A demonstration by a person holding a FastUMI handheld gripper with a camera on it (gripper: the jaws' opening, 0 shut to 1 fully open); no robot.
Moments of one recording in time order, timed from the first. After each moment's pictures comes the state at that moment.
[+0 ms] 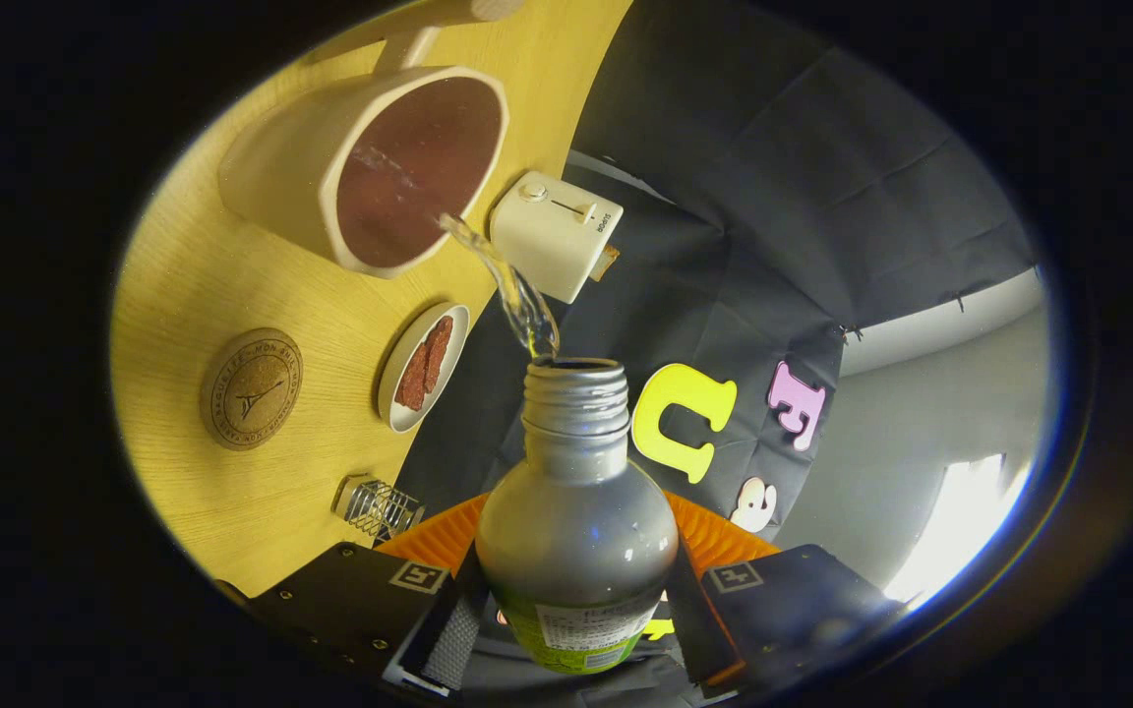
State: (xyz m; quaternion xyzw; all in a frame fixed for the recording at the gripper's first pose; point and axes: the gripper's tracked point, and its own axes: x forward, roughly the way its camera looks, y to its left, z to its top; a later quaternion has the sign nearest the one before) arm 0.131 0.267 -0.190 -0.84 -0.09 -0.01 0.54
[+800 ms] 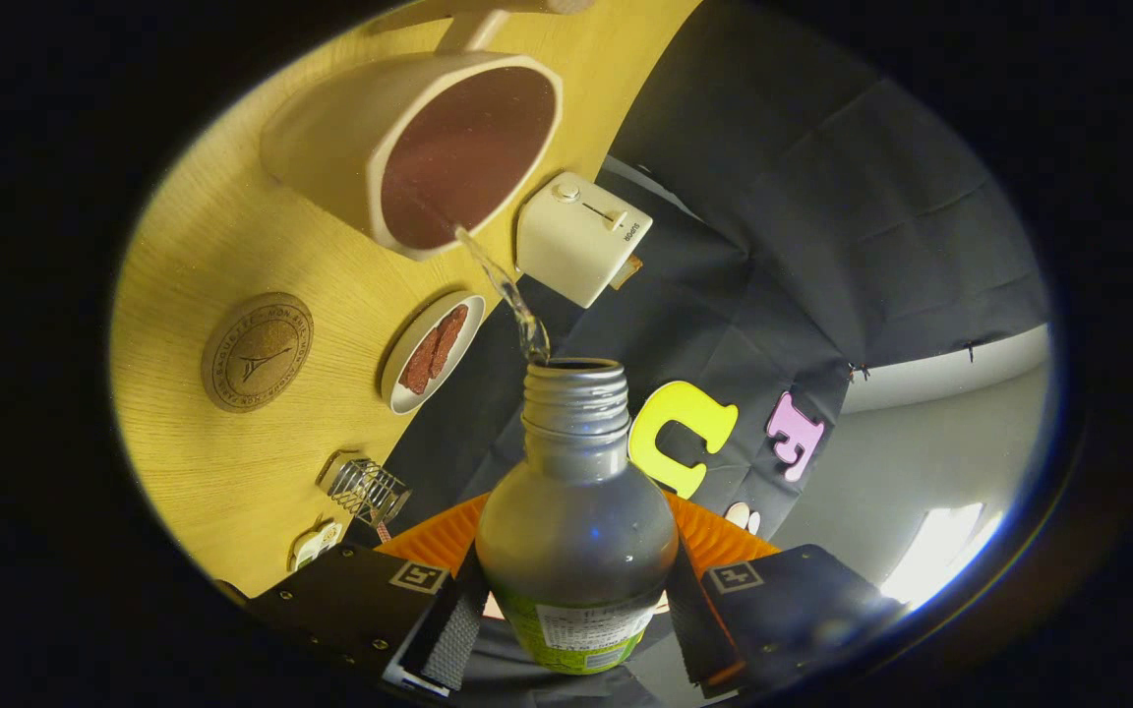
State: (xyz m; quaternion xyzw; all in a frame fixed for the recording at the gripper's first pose) arm 0.133 0.270 -0.187 -0.88 -0.09 -0.01 0.48
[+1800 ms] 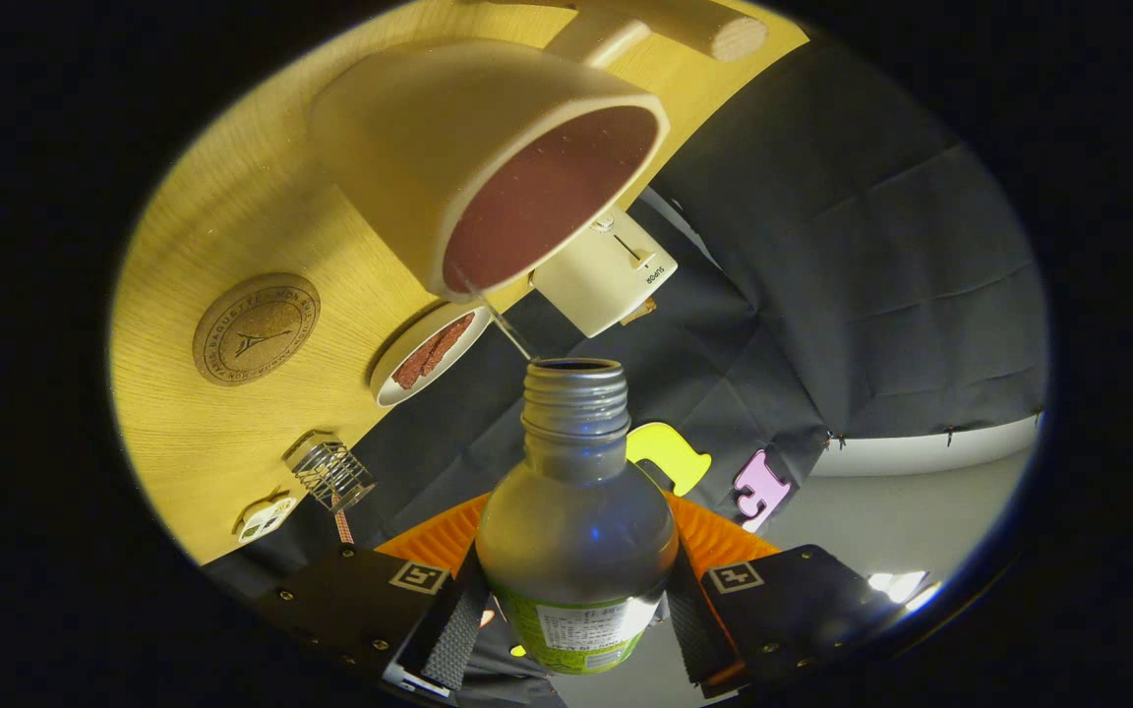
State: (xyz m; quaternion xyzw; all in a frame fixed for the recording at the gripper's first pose) arm 0.121 0.294 -0.205 -0.91 -0.12 0.00 0.39
